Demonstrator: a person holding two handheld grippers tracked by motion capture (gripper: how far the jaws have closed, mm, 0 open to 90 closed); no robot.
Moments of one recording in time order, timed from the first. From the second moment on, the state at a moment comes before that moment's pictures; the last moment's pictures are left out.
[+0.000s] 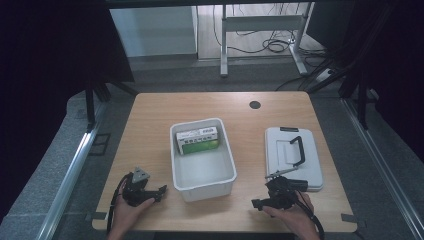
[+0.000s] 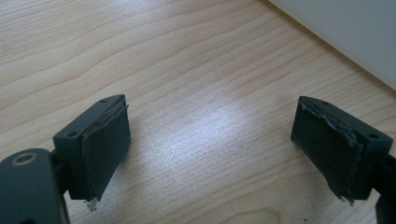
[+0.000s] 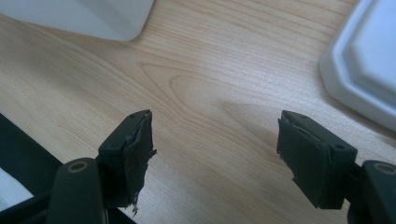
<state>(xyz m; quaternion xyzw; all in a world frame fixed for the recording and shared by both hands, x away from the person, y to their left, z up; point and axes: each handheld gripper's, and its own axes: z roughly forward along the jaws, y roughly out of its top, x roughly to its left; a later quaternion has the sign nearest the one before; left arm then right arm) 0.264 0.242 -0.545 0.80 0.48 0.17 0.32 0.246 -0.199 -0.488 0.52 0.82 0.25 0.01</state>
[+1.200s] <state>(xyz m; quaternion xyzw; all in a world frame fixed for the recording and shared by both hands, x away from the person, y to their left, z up) 0.262 0.243 -0.545 0.80 0.48 0.17 0.32 0.281 -0.270 -0.437 0.60 0.77 0.23 0.05</state>
